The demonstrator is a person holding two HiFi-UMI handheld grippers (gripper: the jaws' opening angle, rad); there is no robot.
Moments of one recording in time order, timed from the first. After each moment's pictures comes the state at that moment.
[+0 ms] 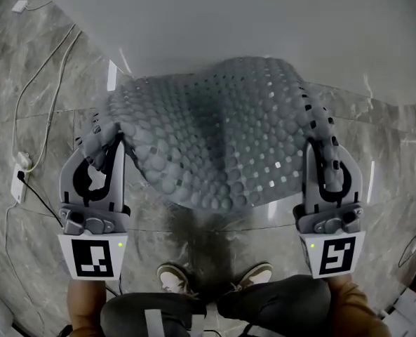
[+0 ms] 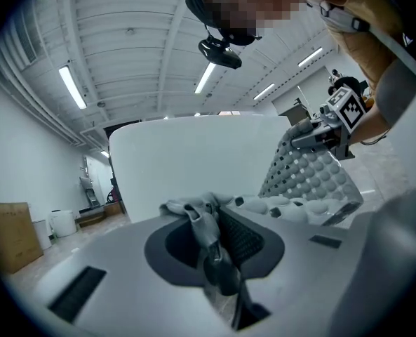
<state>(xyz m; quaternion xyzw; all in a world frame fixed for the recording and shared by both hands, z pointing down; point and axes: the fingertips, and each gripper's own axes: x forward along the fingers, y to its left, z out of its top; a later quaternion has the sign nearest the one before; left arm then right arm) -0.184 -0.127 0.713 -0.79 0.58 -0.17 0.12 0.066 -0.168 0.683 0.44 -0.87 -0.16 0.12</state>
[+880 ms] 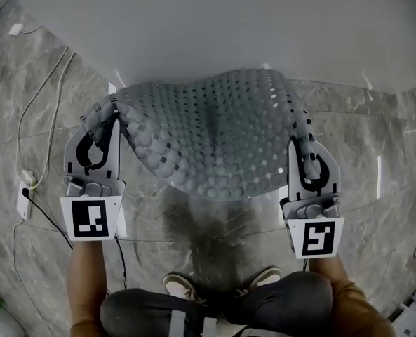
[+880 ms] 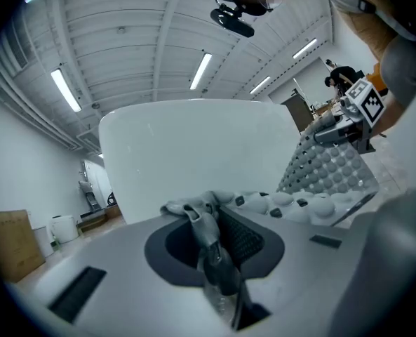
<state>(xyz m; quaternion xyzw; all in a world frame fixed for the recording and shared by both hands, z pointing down) -0.207 -0.182 0.798 -0.78 0.57 -0.21 0.12 0.085 -0.175 0.795 0.50 -0.85 -0.12 0.13</state>
